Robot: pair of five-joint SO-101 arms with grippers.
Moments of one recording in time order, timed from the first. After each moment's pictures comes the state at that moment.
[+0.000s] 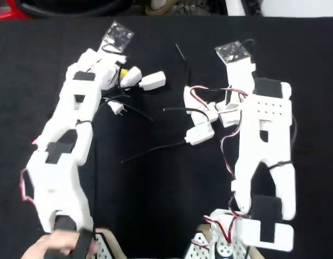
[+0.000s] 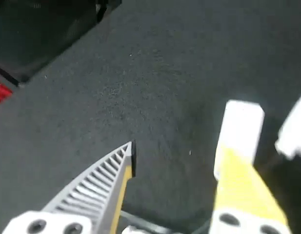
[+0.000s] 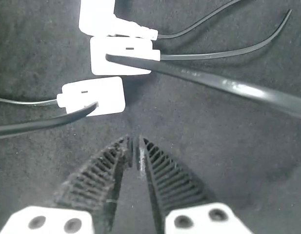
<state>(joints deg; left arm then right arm) -1.1 28.0 -6.0 24.6 -28.4 7.2 -8.6 12.4 79.4 24.7</state>
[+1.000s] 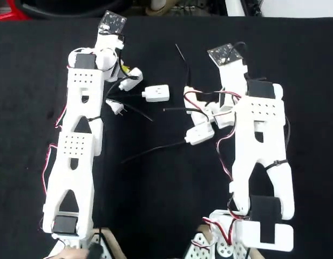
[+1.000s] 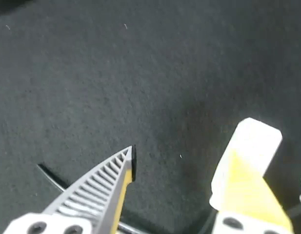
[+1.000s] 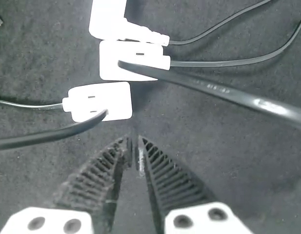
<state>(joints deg) -1.4 74.2 -92.4 79.5 -21.3 4.9 -8.6 15.3 76.4 24.7</state>
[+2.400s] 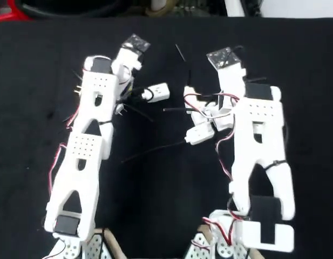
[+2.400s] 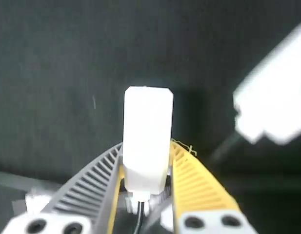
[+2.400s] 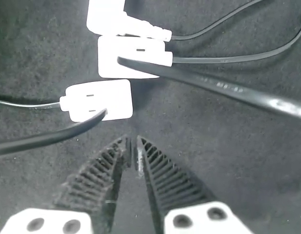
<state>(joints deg) 3.2 75.6 -93.8 98.3 -26.3 4.9 -8.6 18.2 74.3 24.7</state>
